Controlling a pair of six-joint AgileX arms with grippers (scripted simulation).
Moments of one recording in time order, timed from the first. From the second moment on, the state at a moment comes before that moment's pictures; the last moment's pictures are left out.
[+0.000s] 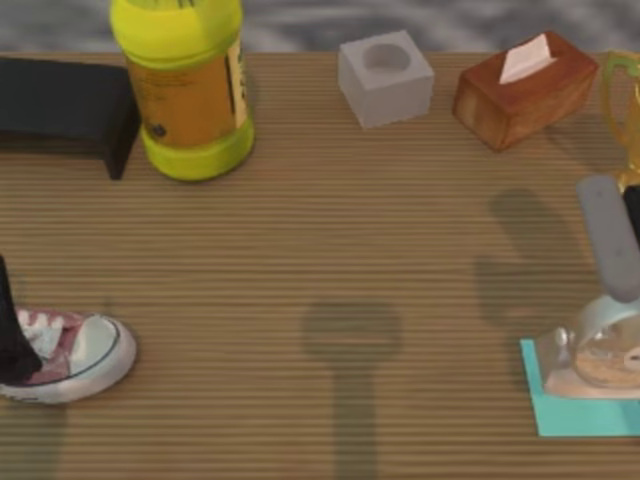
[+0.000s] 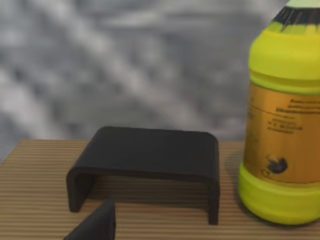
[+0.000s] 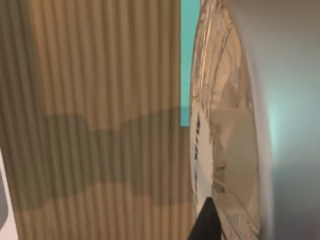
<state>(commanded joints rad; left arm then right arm) 0.00 0.00 0.00 0.00 0.00 0.00 0.33 1.47 1.27 -1.37 0.00 -1.23</state>
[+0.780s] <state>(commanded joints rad) 0.00 0.00 0.00 0.00 0.00 0.00 0.33 1.49 1.15 -1.23 0.00 -1.23</state>
